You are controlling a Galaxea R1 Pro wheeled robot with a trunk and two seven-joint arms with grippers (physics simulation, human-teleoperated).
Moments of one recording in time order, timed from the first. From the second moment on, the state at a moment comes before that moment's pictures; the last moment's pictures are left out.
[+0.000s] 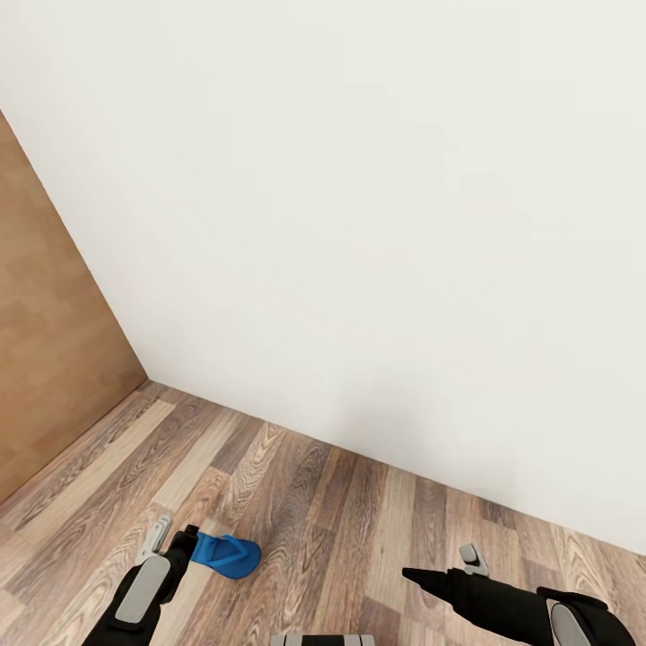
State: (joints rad) left arm -0.41 -0.02 0.29 -0.71 0.97 0.13 0.34; right arm -0.06 -0.23 -0.08 -1.34 -0.55 0.96 0.83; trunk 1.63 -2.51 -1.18
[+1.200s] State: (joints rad) left arm -0.41 -0.02 0.26 -0.71 0.97 0.13 0.33; right arm -0.06 -0.23 -0.08 -1.34 -0.55 0.96 0.83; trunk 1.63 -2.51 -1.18
